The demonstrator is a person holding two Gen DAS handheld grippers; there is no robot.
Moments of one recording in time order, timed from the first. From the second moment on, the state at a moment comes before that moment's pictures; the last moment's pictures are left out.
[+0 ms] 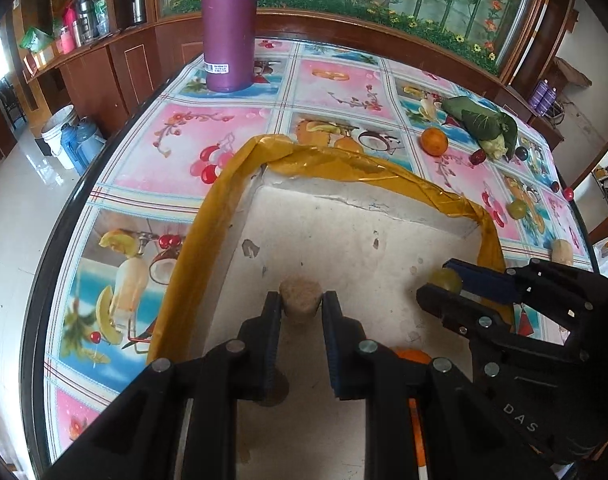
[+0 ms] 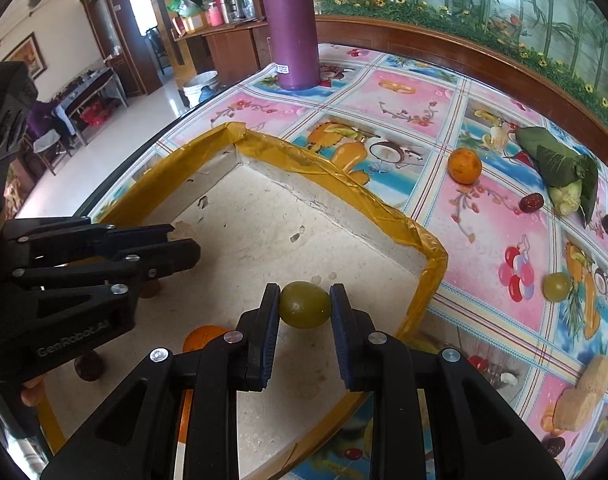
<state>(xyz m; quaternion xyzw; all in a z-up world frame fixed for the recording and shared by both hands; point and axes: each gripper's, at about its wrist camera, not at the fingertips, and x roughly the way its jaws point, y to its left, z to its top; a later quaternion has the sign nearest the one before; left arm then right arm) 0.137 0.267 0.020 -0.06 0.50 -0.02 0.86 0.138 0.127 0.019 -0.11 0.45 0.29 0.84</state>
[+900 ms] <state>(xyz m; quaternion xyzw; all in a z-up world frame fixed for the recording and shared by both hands) 0.114 0.269 0.027 -0.04 0.49 0.00 0.87 0.108 0.123 0.032 -0.15 0.42 0.28 0.85</state>
